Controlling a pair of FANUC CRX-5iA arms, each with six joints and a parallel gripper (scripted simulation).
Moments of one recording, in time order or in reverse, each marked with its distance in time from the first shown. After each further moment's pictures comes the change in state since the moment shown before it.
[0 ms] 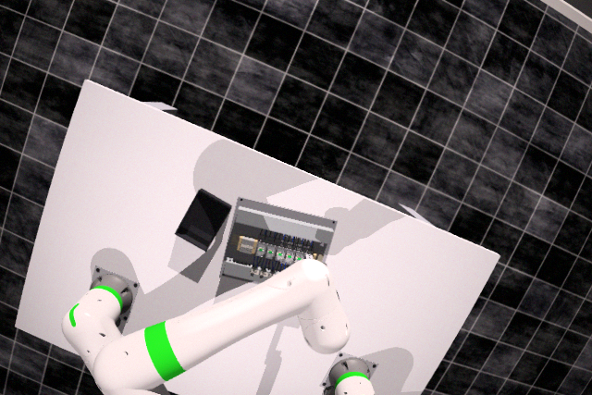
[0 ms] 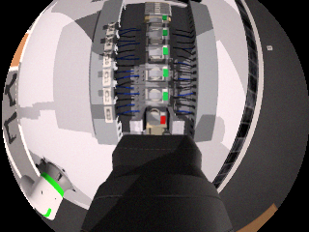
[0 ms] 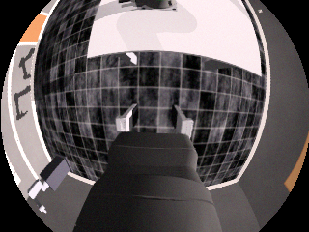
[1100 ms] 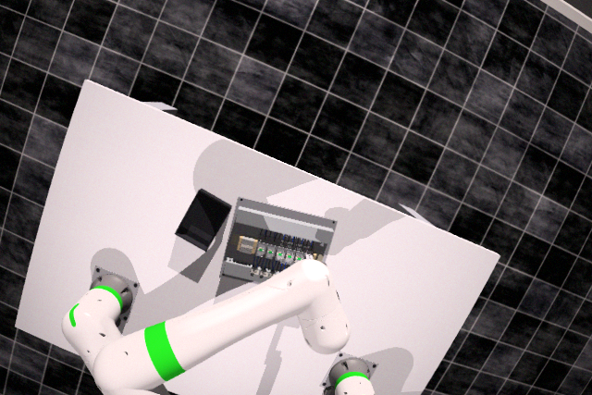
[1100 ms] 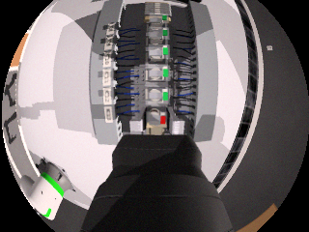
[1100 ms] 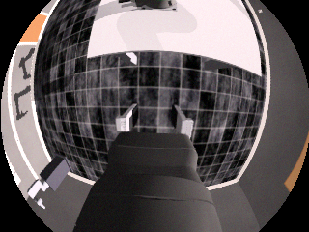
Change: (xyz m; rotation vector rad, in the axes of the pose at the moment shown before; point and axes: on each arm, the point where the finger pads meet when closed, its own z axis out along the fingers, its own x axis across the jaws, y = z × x) left arm 0.000 0.000 0.000 0.000 0.001 0.000; right arm 0.000 0.000 0.000 0.000 0.000 0.000
